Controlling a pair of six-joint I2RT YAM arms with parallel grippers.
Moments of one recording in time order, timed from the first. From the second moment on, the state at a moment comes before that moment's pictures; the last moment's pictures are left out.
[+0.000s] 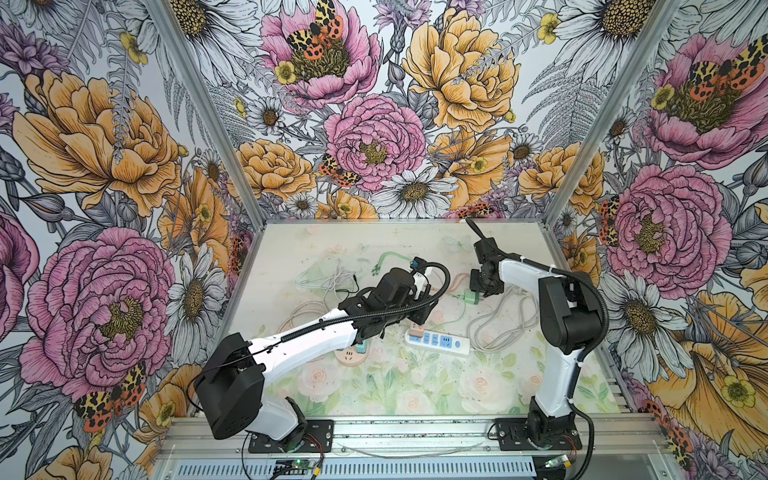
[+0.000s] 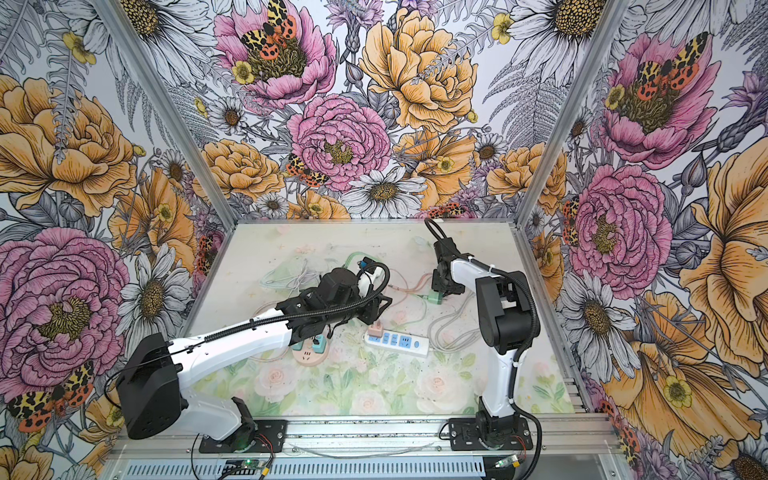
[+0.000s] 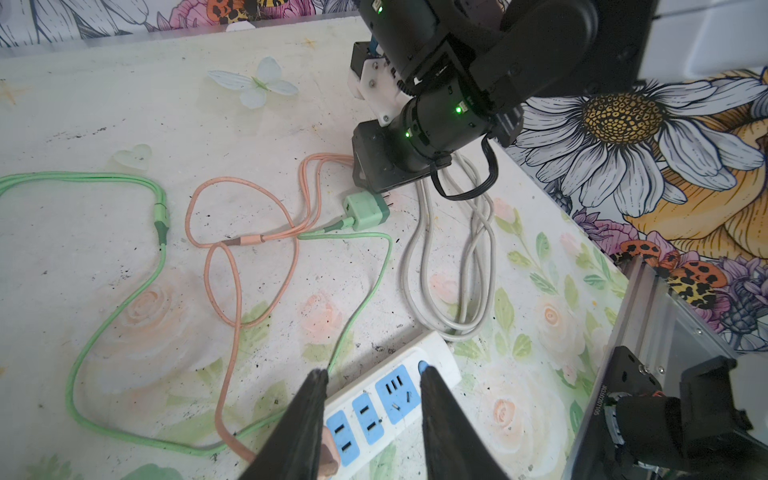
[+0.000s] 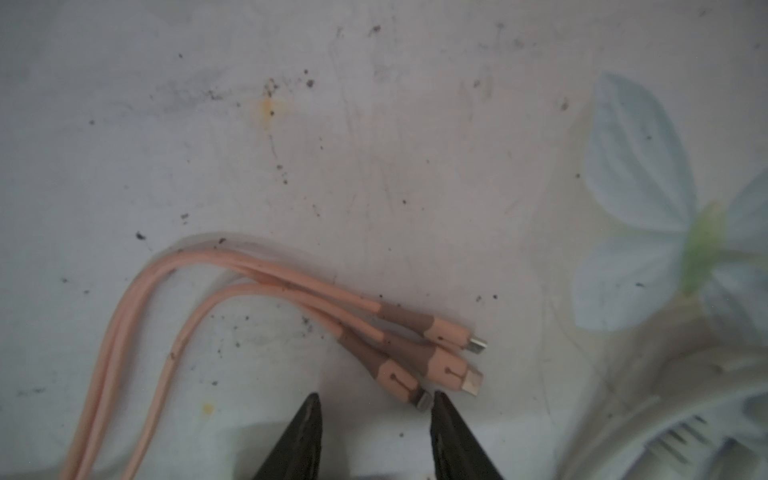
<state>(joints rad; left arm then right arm) -0.89 1.45 1.03 -0.13 0.04 -0.34 0.18 1.94 1.27 -0.57 0.13 0.35</state>
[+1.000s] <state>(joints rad) -0.94 1.34 0.99 -0.17 0.02 -0.34 0.20 1.51 0.89 -0.50 -0.07 0.21</state>
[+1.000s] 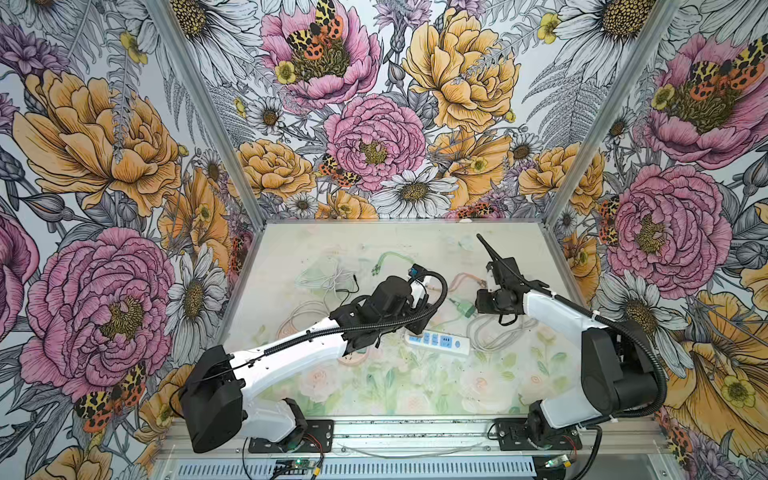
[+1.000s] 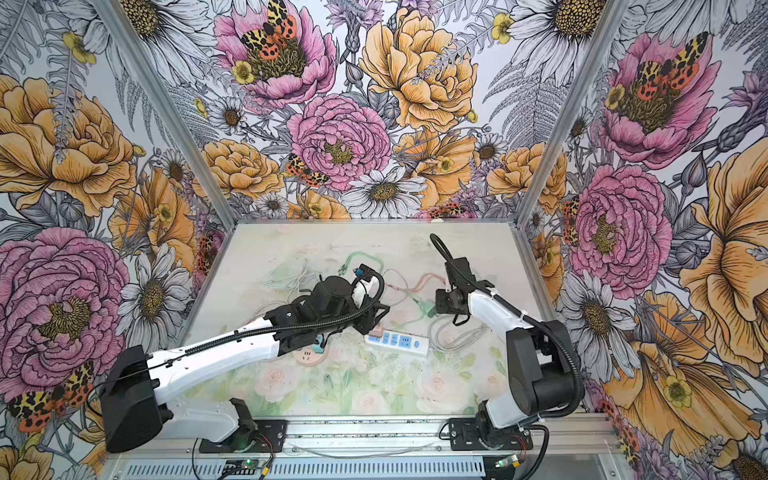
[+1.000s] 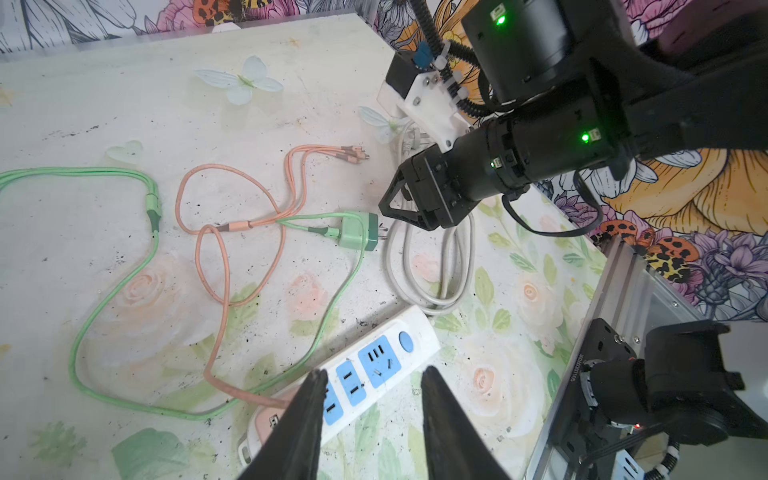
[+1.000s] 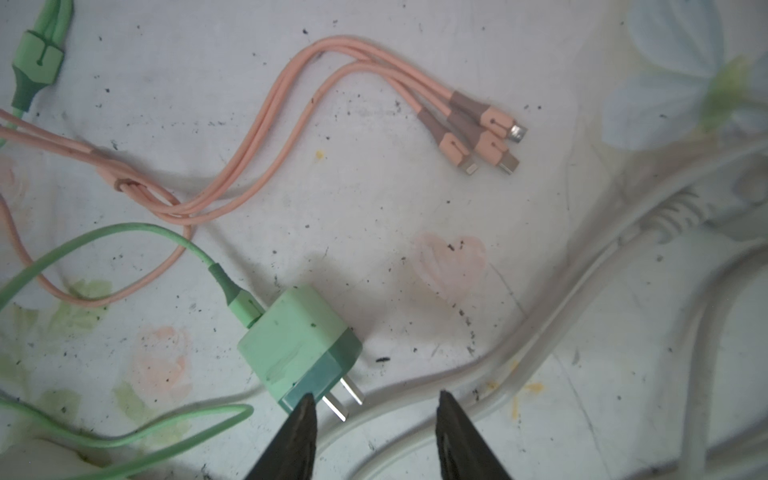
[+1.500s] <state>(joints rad) -0.95 1.27 0.93 -0.18 -0.01 -0.34 0.29 1.54 0.89 -0.48 -0.10 0.03</state>
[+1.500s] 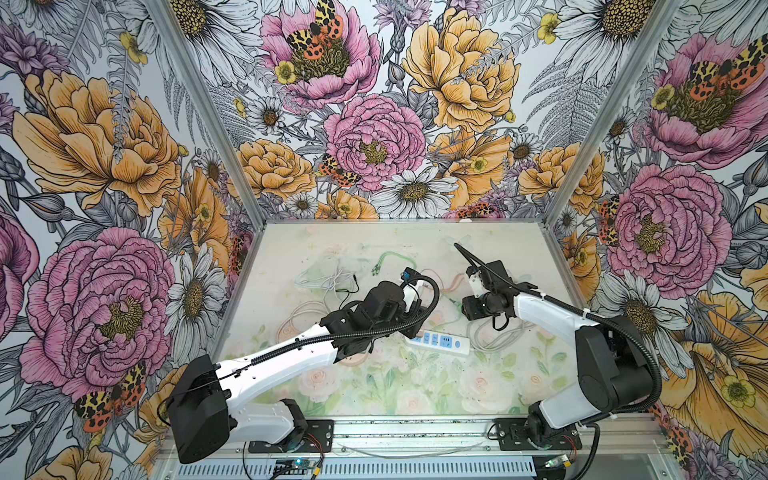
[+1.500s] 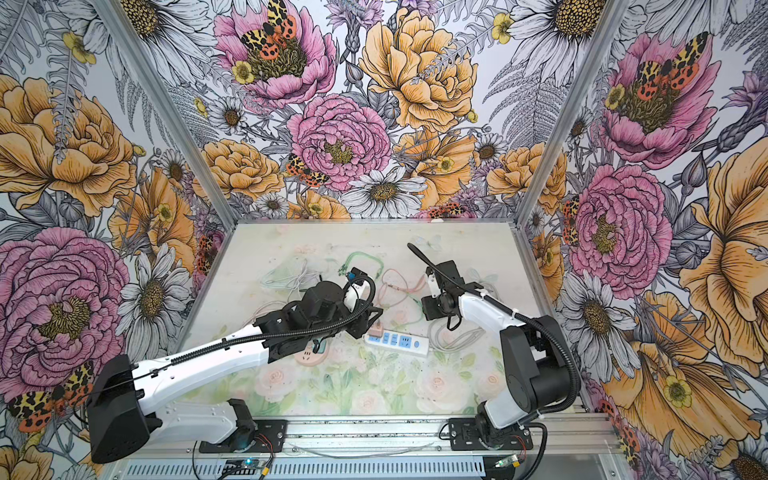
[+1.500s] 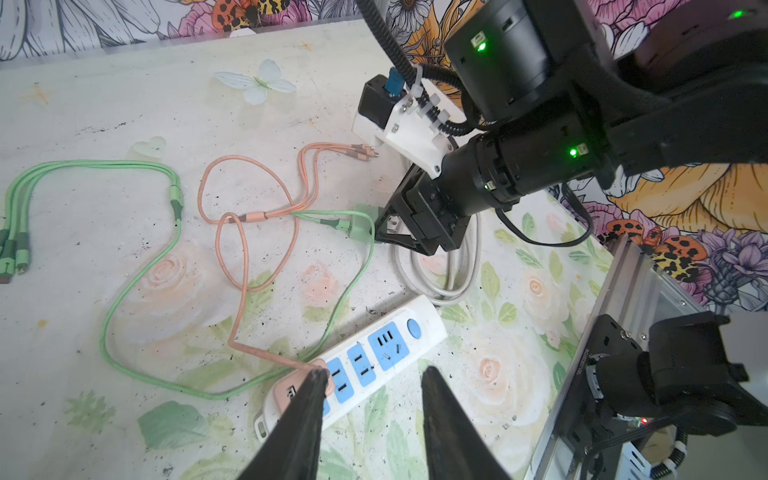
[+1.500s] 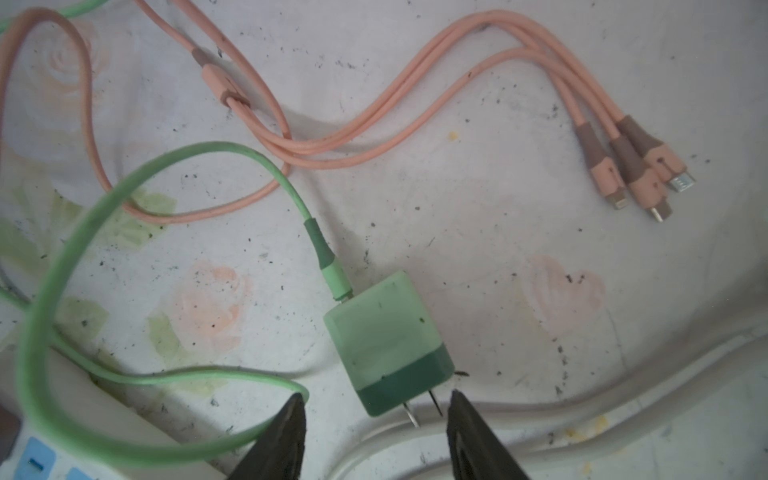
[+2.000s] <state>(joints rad) -0.95 1.26 0.93 -0.18 -0.01 -0.34 0.31 1.62 0.89 -0.48 -0.03 -0.07</state>
